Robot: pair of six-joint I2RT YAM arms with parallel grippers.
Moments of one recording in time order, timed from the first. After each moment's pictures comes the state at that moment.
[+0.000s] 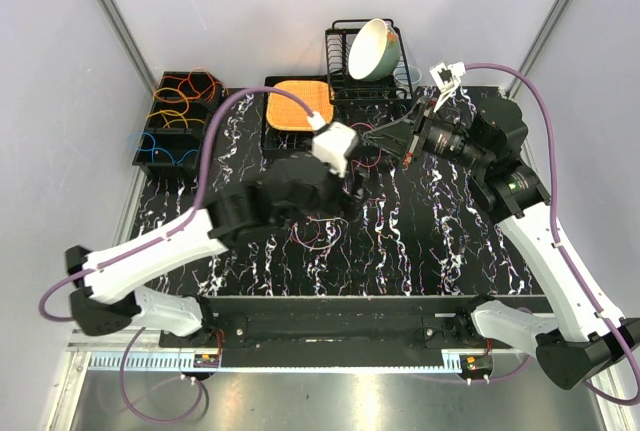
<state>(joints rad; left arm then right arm) -1.13 1.25 1.44 -0.58 -0.33 -0.34 0.42 1.09 1.30 -0.17 -0.67 0.59</state>
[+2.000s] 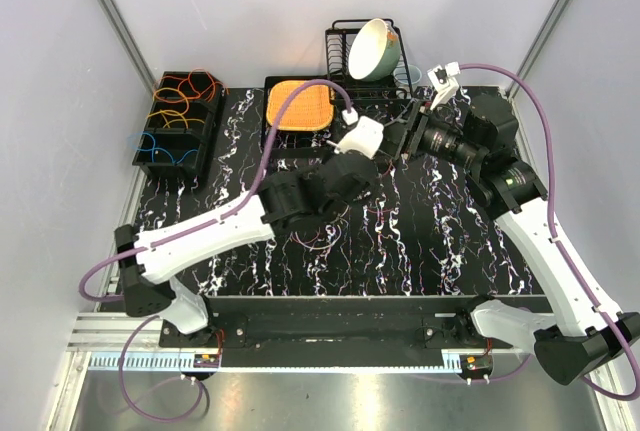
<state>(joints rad) -1.18 1.55 1.63 -0.68 -0.80 -0.22 0.42 1.12 1.32 -0.29 -0.58 0.65</state>
